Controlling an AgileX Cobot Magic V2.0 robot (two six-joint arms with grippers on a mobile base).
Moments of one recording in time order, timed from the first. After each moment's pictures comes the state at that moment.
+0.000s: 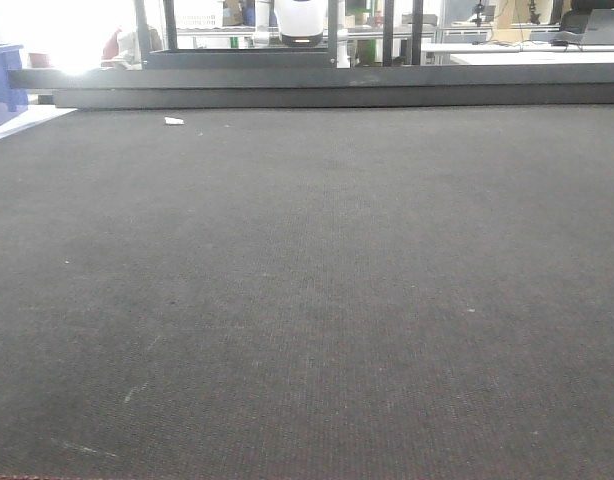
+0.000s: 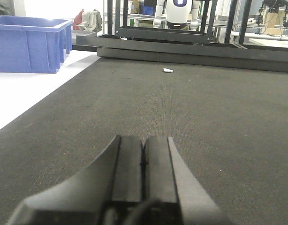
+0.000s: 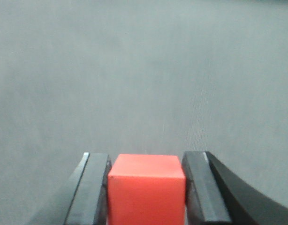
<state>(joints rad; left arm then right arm) -0.03 -0.01 0.03 0.00 0.01 -0.04 0.29 0.28 -0.62 -0.09 0.73 0.15</state>
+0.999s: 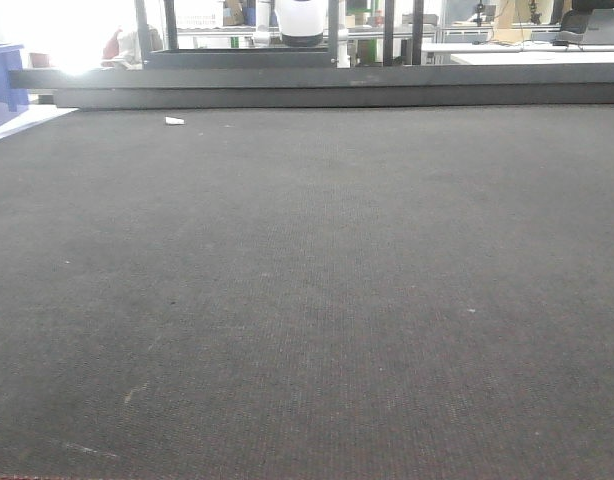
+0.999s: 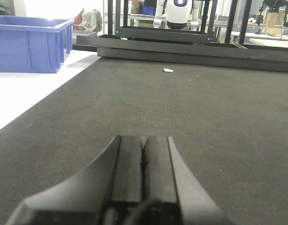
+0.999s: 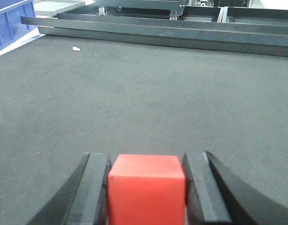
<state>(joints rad) -0.03 -0.01 0.03 0.00 0.01 -0.04 0.29 0.12 -0.62 -0.09 0.74 0.14</state>
